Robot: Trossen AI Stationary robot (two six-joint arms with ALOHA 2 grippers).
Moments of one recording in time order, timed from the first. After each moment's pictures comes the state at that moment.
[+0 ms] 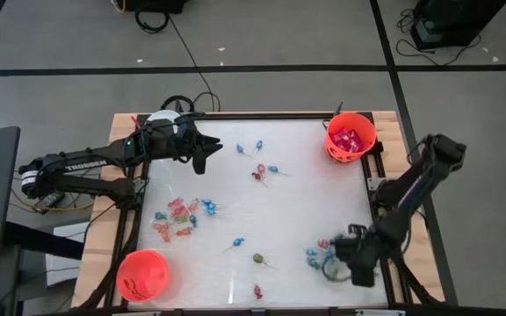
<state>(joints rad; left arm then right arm) 0.30 0.96 0.80 -0.10 0.00 -0.34 0.86 1.35 0.87 -0.78 -0.09 1.07</state>
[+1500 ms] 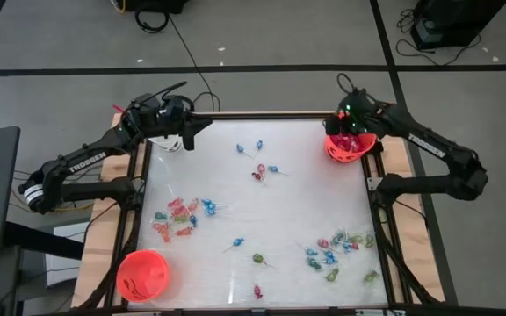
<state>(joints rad) 0.68 0.95 0.80 -0.03 0.35 -0.24 -0.79 1.12 1.01 -0.98 0.25 0.70</state>
